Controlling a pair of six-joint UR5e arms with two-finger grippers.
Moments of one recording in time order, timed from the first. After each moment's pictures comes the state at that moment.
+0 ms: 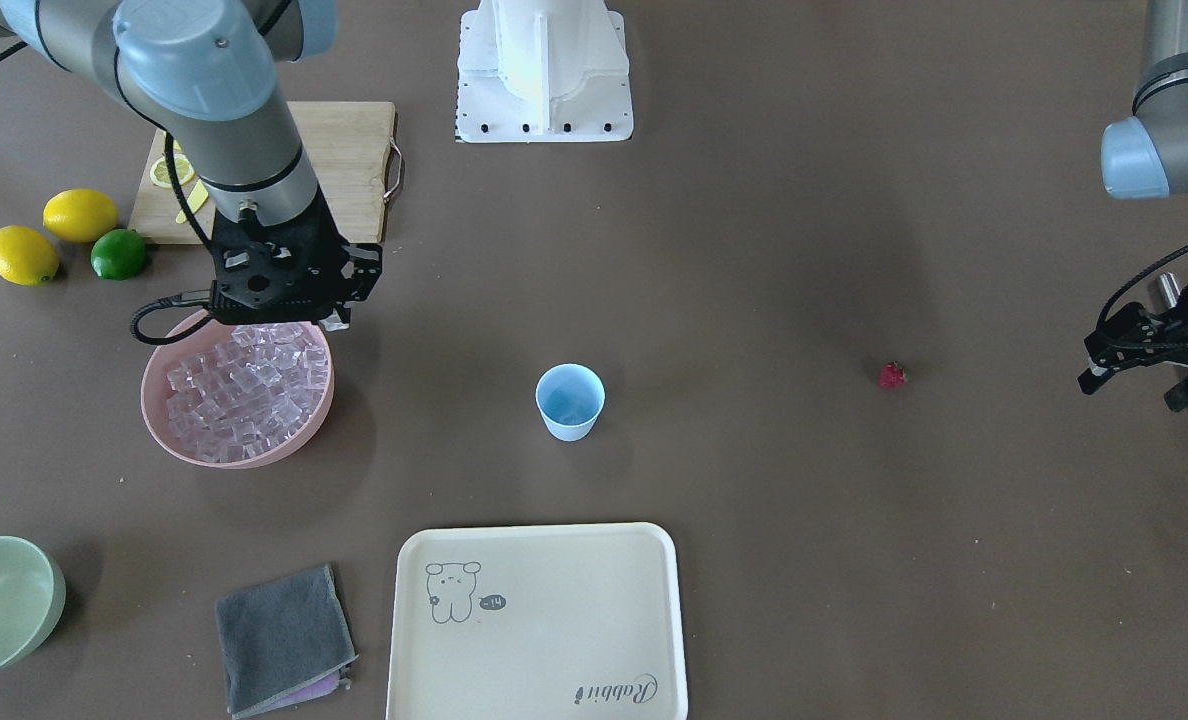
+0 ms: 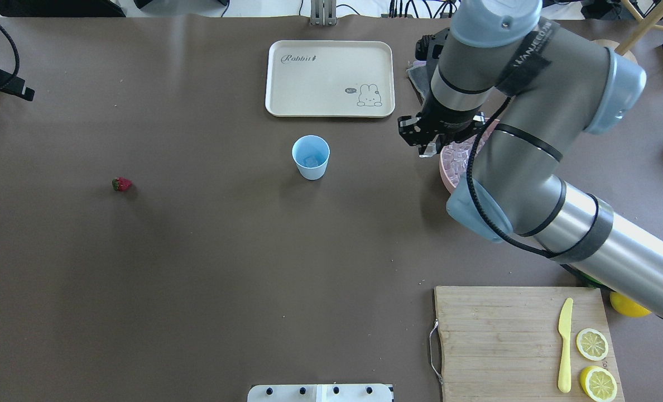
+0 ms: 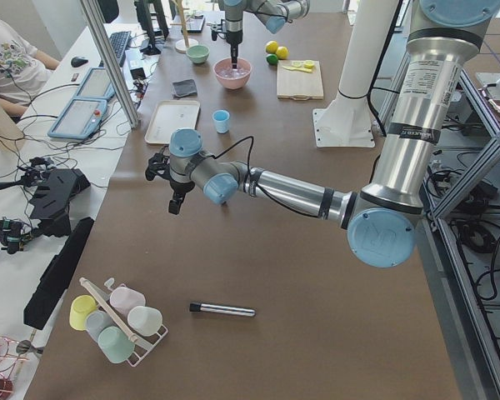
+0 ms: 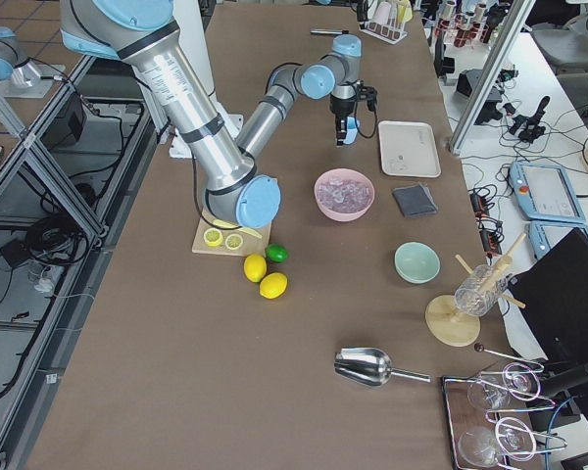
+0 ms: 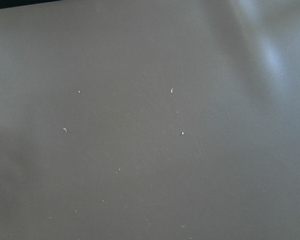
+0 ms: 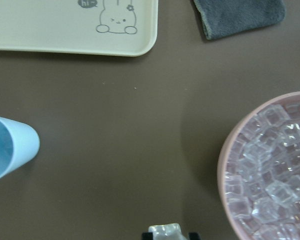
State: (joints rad) left arm -1.25 -1.79 -1.58 -2.04 -2.27 -0.49; right arm 0.75 -0.83 1.76 -1.88 2.01 0.96
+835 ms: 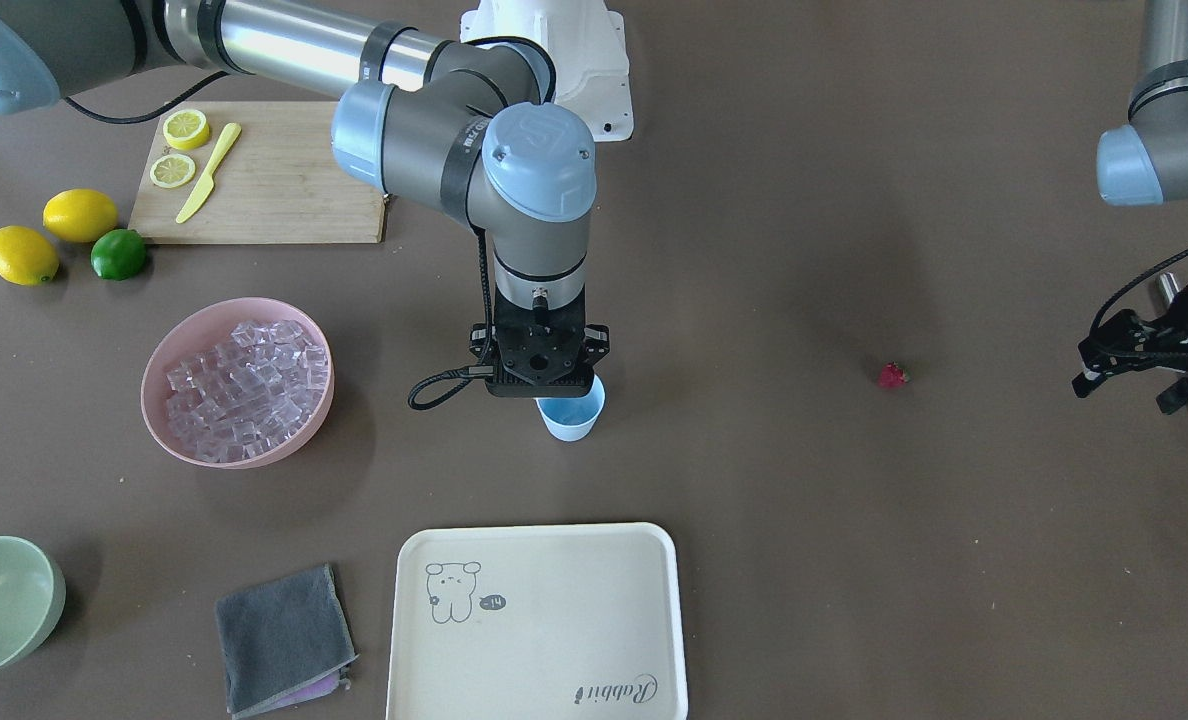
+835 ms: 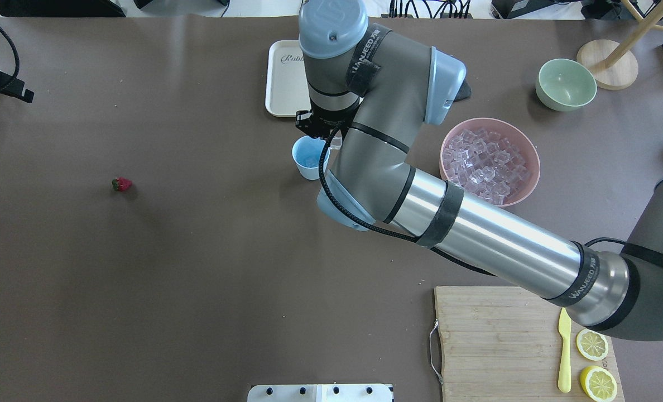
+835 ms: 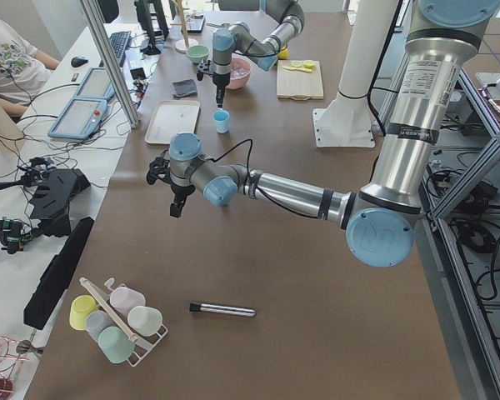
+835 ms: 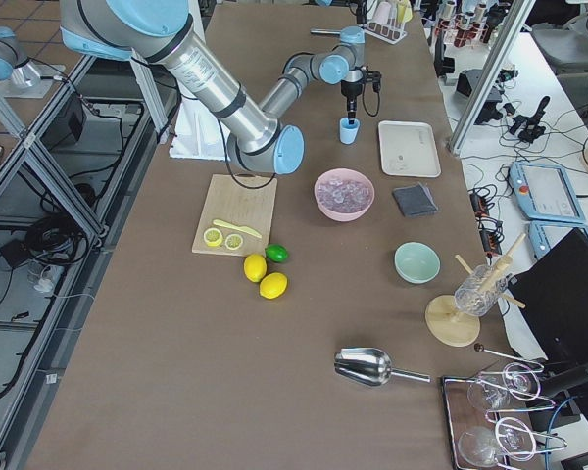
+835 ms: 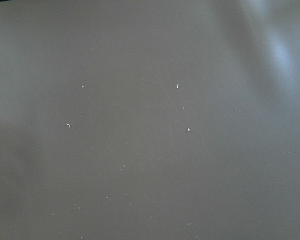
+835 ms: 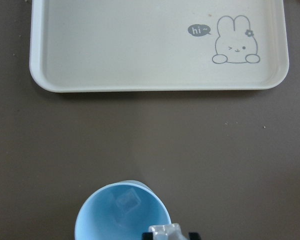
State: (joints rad) left arm -1.23 -1.79 -1.56 -2.05 -2.27 -0.49; right arm 0.63 -0.55 1.29 -1.61 1.86 1.13
